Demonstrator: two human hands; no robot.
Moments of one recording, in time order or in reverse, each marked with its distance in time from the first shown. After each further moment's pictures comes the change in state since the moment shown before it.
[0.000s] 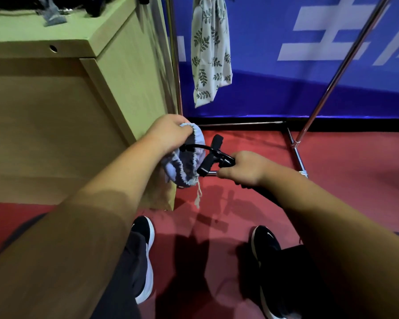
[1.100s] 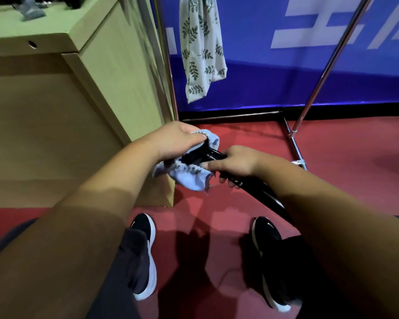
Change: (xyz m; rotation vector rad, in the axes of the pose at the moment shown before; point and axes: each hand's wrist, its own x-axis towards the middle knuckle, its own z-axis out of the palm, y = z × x) left_hand -0.022 0.009 0.012 0.040 -0.310 0.099; right_hand 0.006 0.000 0.008 0.229 -0.137 0.072
